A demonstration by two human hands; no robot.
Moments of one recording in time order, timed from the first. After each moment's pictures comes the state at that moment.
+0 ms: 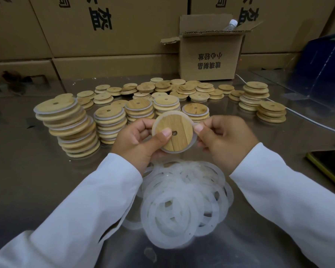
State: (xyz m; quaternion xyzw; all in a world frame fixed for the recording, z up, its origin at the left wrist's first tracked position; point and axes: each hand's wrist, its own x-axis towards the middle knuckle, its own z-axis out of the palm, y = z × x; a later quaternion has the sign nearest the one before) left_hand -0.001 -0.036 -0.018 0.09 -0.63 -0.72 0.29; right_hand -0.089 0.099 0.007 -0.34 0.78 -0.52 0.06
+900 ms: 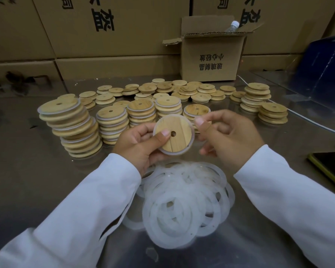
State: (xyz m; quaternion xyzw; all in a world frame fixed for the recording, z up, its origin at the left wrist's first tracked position) left_hand 0.001 -0.036 -0.016 0.12 -0.59 -0.76 0.25; right_hand -0.091 0.099 0.004 -0.28 0.71 -0.63 0.10
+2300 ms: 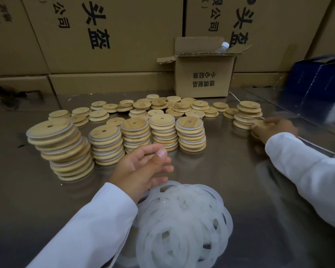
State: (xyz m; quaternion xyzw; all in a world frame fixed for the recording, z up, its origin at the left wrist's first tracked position) left_hand -0.003 -0.038 -0.022 0.12 -0.62 -0.74 0.25; right_hand -0.273 0.141 -0.006 0.01 0.91 -0.41 -0.03
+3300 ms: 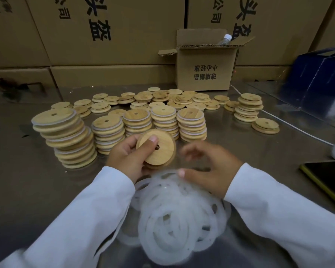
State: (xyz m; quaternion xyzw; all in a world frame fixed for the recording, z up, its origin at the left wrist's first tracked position) left_hand -0.002 -0.040 -0.021 0.19 -0.58 -0.73 0.30; right_hand -0.100 0.102 -0.012 -0.47 0.79 -0.37 0.09
